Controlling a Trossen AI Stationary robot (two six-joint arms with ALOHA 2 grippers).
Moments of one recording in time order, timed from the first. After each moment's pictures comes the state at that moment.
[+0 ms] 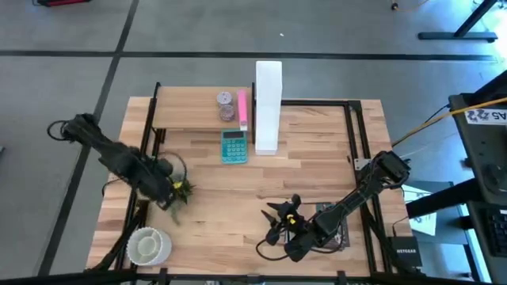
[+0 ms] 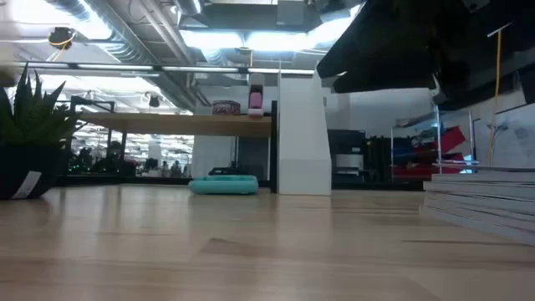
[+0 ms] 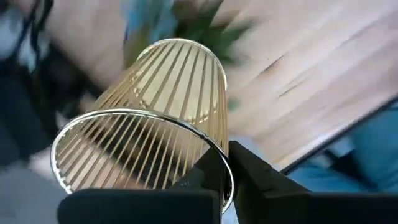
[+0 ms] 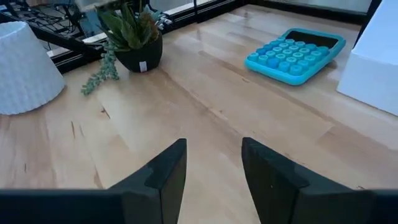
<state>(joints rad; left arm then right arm) -0.50 1.20 1.39 -1.57 -0.03 -1.39 0.69 1.90 1.12 -0.13 1.06 1.04</state>
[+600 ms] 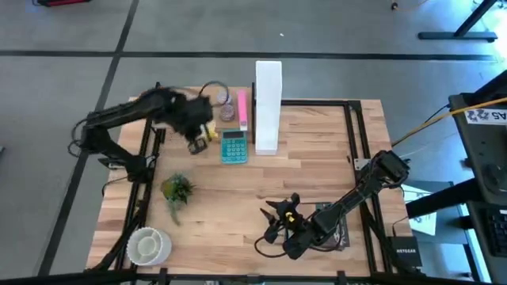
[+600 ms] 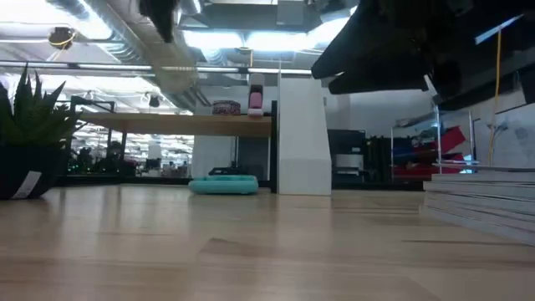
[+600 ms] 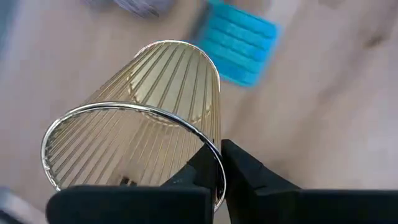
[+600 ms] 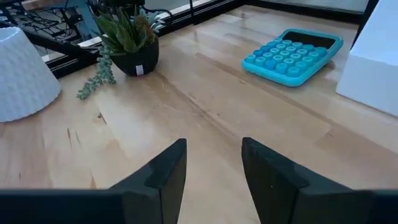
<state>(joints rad) 0.27 1.52 1.76 -1.57 -0.27 -0.10 0.68 1.90 1.12 -0.11 1.03 1.04</state>
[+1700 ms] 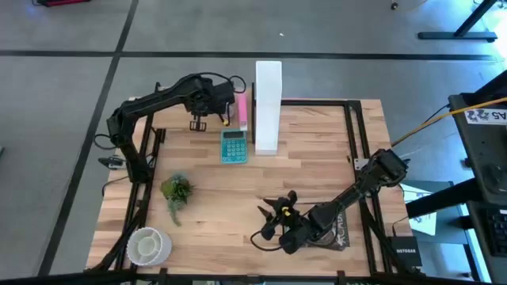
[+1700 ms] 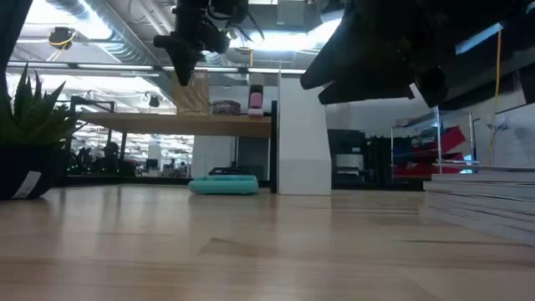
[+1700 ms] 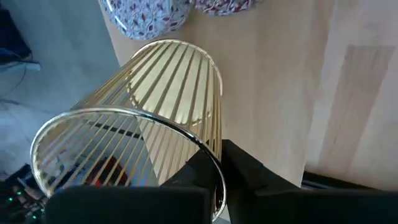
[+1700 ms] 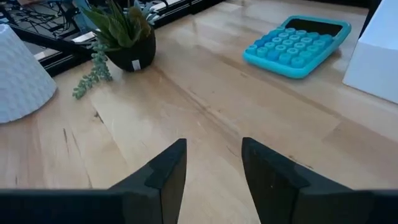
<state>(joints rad) 0.42 1.74 1.80 -1.57 -0.57 0.51 0.64 1.90 1.12 -0.10 0.98 1.05</state>
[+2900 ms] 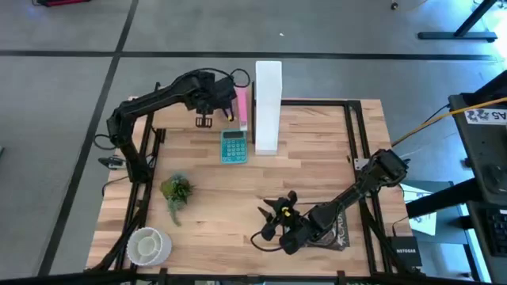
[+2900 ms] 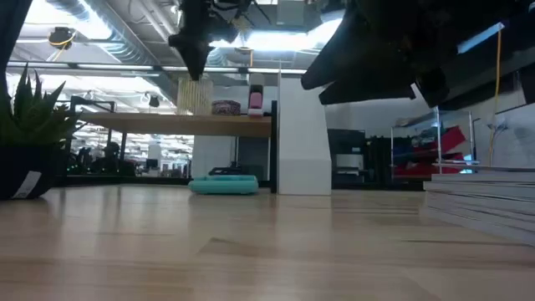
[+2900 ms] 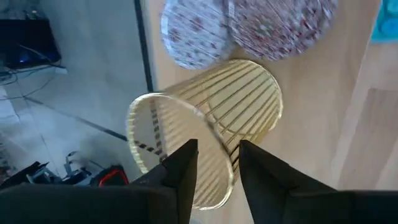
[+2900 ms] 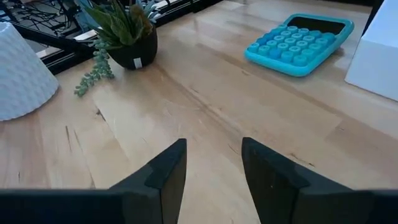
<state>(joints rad) 0.42 1.73 1.89 -1.48 -0.60 0.47 0.64 1.90 1.12 -0.10 0.98 1.05</state>
